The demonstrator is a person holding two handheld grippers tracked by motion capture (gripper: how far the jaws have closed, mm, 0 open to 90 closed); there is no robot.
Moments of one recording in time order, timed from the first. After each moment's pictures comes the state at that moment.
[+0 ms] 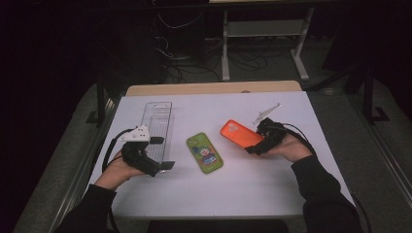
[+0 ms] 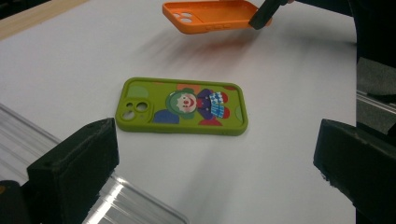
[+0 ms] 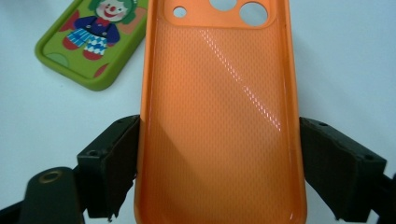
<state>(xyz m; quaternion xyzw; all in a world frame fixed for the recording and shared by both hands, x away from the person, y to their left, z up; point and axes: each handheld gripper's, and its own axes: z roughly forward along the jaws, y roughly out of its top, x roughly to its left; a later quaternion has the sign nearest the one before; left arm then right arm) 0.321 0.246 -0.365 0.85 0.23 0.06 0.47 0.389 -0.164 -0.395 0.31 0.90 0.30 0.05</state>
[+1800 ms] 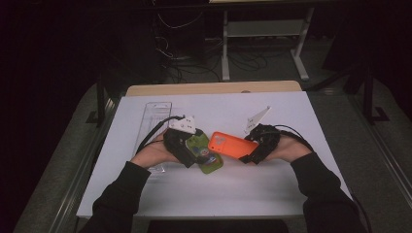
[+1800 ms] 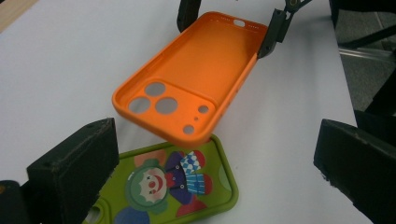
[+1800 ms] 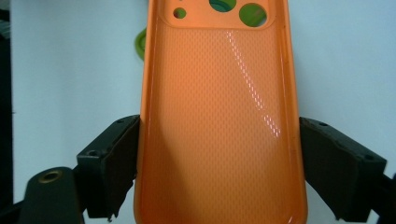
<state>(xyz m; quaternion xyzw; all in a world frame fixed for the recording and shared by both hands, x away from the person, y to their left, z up) 0.358 0.143 -0.362 0.90 0.10 0.02 0.43 0.372 -0.140 -0.380 0.16 0.94 0.31 0.03</state>
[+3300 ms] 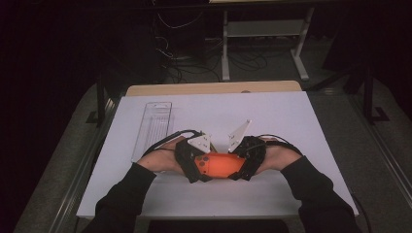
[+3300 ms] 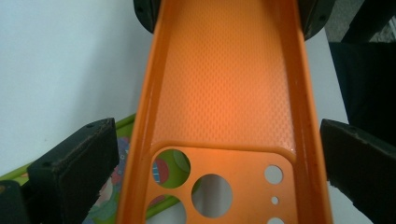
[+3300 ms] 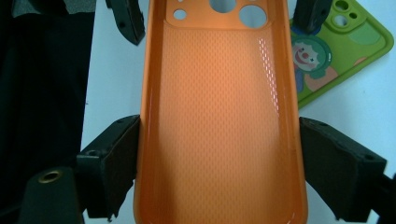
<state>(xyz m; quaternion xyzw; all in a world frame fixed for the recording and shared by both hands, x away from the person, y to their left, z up) 0.342 0.114 -0.383 0.95 -0.01 -0.01 0.32 0.334 -0.094 -0.370 0.05 0.96 0.28 0.00</state>
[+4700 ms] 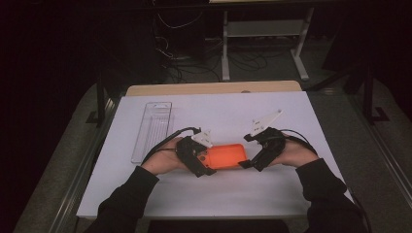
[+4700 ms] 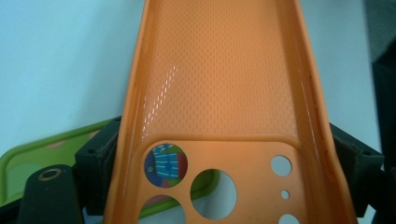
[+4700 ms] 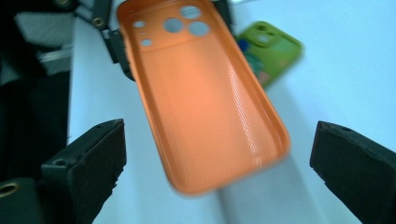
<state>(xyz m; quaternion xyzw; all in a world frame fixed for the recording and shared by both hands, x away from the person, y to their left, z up) 0.346 0.111 -0.385 0.94 0.08 0.01 0.32 0.345 -0.149 -0.361 0.15 0.91 0.38 0.04</state>
